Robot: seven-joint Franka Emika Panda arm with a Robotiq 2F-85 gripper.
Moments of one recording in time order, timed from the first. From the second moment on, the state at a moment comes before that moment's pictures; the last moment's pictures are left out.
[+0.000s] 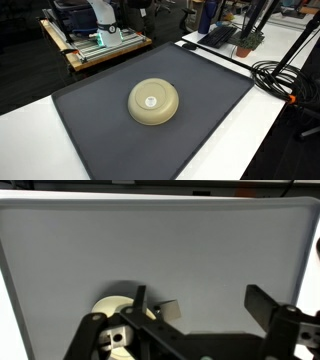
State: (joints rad) arm 0.01 -0.60 0.01 -2.54 -0.04 1.93 0.00
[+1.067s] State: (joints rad) arm -0.05 -0.08 0.19 -2.37 -0.68 2.22 0.66
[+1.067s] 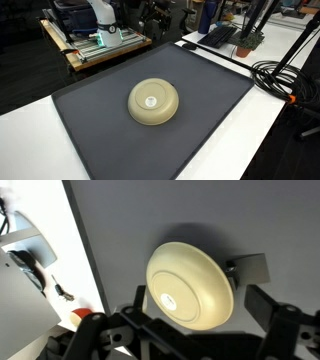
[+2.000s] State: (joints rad) arm 0.10 0.16 0.15 -2.24 -0.83 2.12 0.84
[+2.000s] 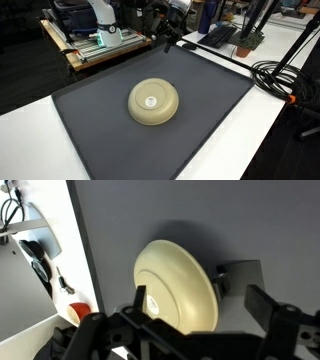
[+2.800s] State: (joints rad) arm 0.21 0.54 0.11 -1.94 -1.05 1.89 1.03
